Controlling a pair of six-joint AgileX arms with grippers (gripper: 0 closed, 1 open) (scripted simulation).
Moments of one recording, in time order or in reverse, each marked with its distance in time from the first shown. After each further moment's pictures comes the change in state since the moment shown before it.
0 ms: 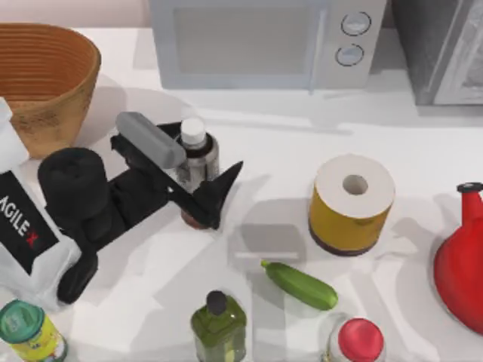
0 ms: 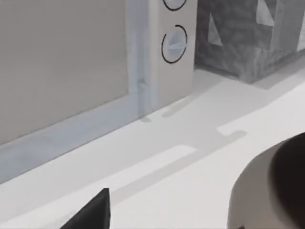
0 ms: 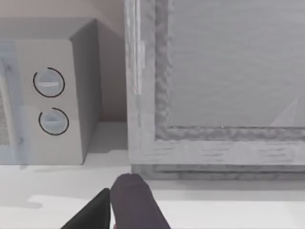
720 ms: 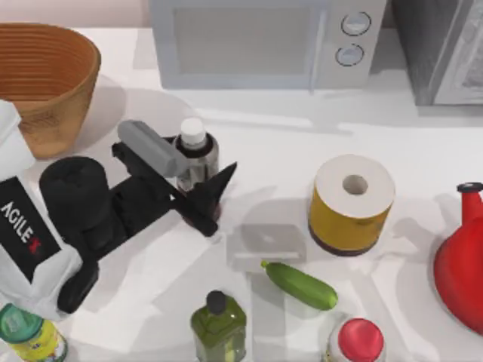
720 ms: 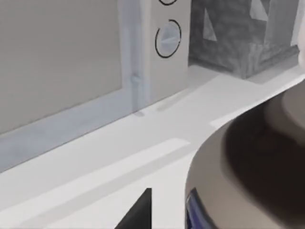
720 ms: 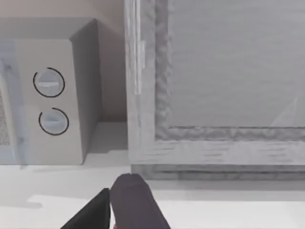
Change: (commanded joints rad) left arm -0.015 0.006 -0.029 0.036 -0.016 0.000; right arm 0.000 0.000 0.000 0.000 0.000 0.000
